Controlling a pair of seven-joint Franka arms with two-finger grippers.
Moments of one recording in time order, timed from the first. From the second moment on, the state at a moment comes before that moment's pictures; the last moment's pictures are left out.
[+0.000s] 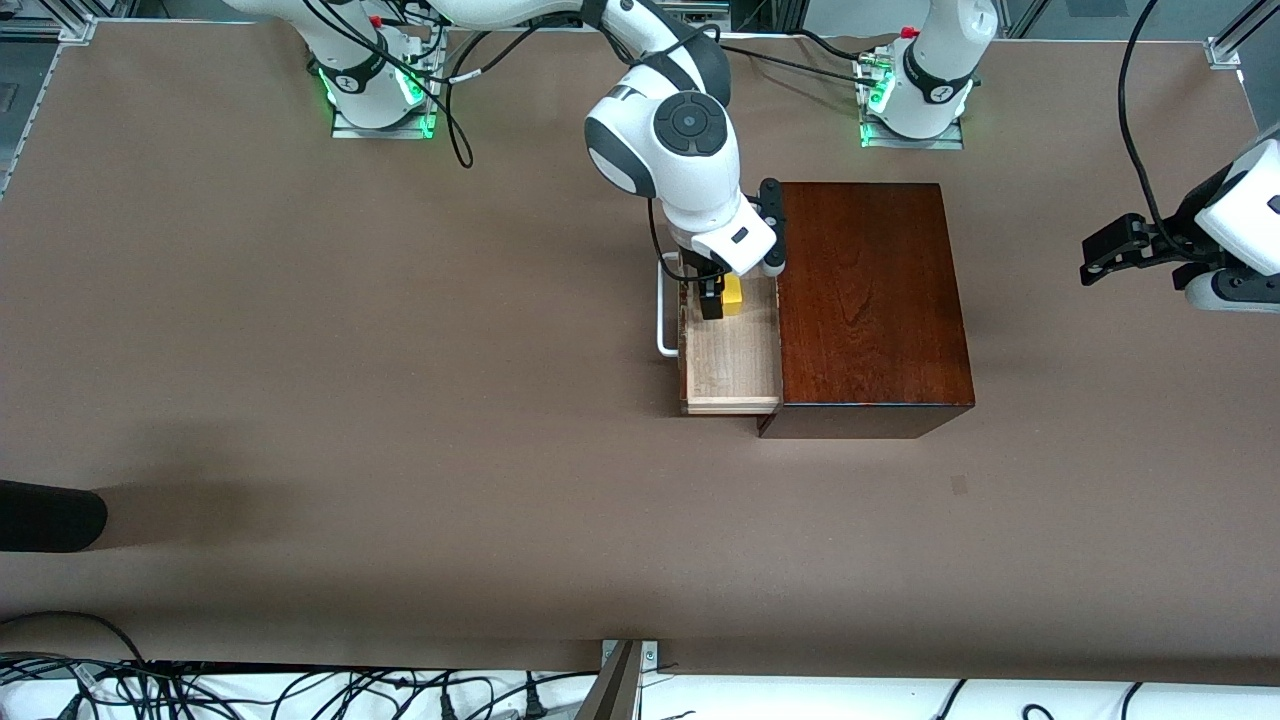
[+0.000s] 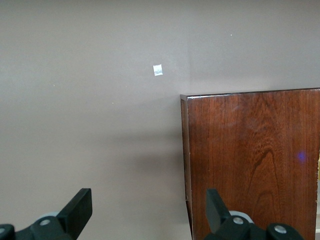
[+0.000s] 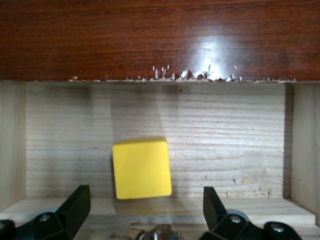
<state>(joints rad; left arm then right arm) -0.10 0.11 0.07 -1.46 0.01 1.53 0.02 0.92 0.77 -0.02 -1.15 0.09 2.07 -0.71</state>
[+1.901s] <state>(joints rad) -0.10 0.10 0.08 -1.44 0.01 1.53 0.01 0.96 0.86 -0.02 -1.14 0.04 2.16 -0.71</state>
